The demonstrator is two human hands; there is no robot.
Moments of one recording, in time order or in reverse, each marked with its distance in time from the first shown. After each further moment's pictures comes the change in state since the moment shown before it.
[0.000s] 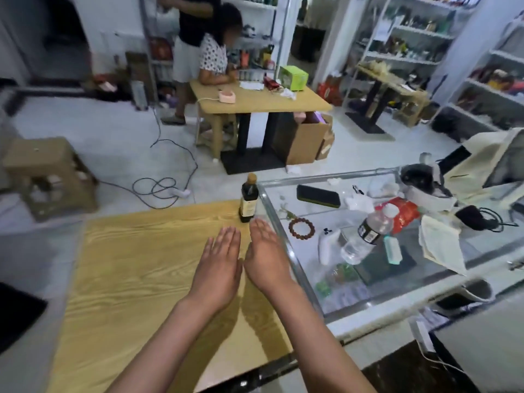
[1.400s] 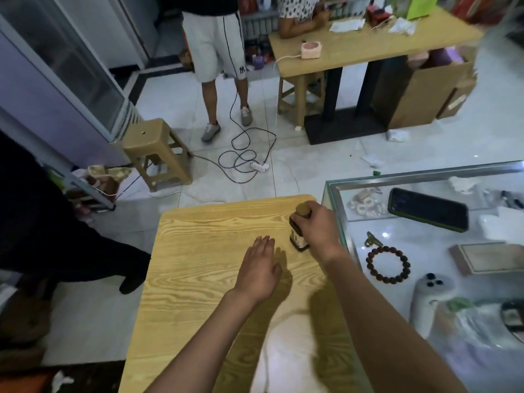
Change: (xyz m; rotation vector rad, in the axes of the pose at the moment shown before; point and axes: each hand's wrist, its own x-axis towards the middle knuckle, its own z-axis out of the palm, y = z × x) left_hand 0.118 -0.074 0.080 -0.076 -0.310 -0.457; right_hand 0.231 0.096 0.089 0.509 -0.065 0.162
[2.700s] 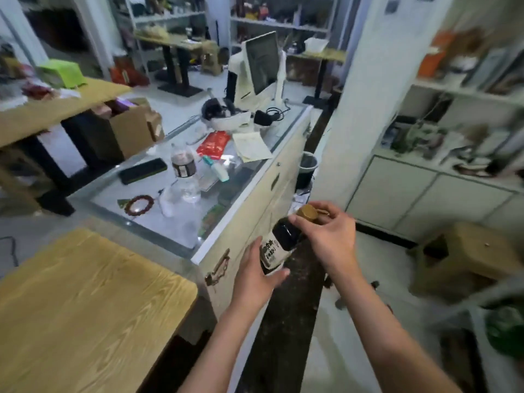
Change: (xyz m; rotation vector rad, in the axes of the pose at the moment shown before) left_hand -0.378 0.194 0.139 -0.437 -0.402 0.730; right_hand -0.603 0.024 -0.208 0.459 1.183 0.339
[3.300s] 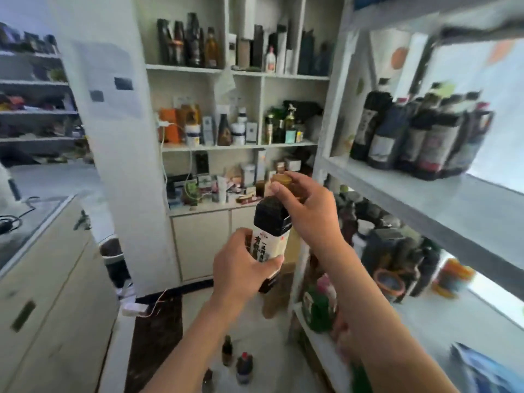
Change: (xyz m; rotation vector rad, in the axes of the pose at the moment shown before) left_hand -0.064 0.386 0.354 -0.017 -0.292 0.672; right_hand 0.037 -0.073 -0.509 -0.481 0.648 -0.314
